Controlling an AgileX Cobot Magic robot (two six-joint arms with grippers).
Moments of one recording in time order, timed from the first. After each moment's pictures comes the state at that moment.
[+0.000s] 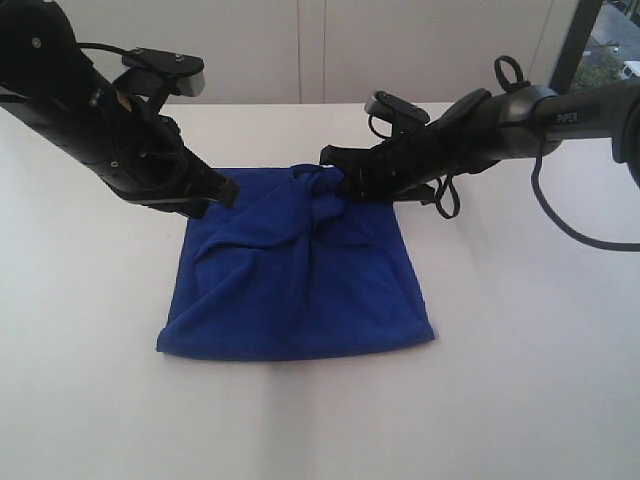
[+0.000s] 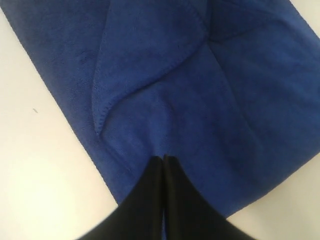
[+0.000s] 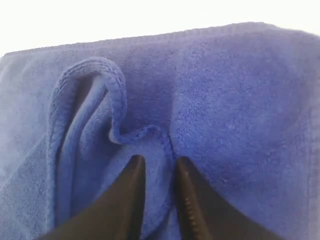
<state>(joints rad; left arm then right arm) -0.50 1.58 -1.17 -0.19 0.70 0.14 0.30 2.28 -1.56 1.01 0.44 -0.54</state>
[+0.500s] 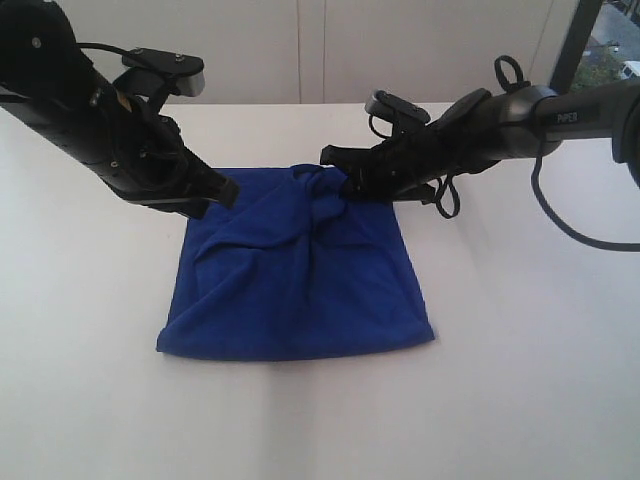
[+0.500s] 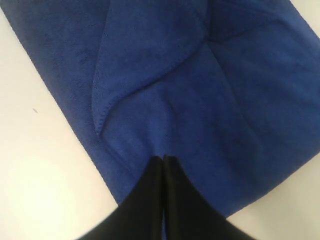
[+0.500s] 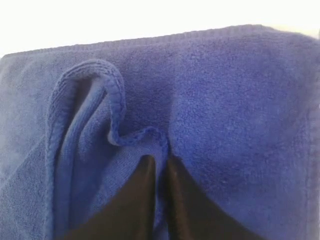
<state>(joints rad) -0.50 1.58 -1.17 -0.19 0.70 0.14 0.30 2.28 -1.56 1.01 0.44 -0.54</state>
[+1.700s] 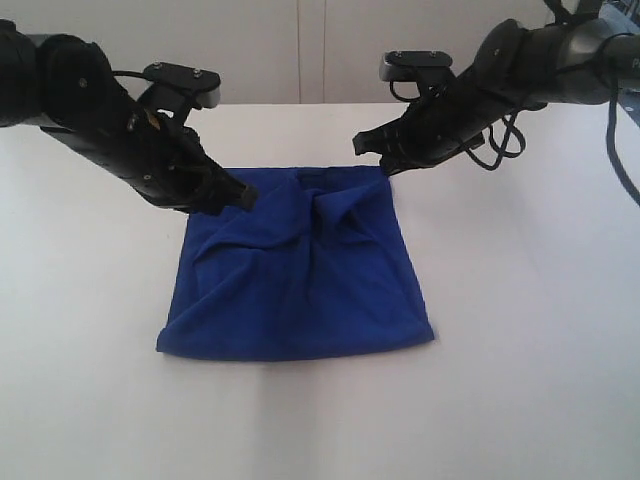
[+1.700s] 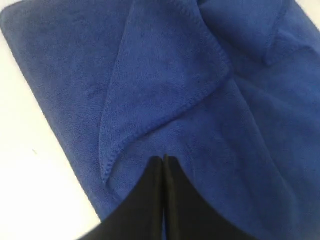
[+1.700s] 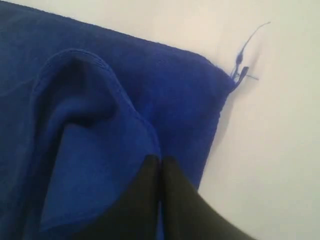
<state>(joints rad) -0.50 1.70 -1.17 -0.19 0.51 0.15 0.26 2.11 -1.57 0.49 0.57 -0.40</state>
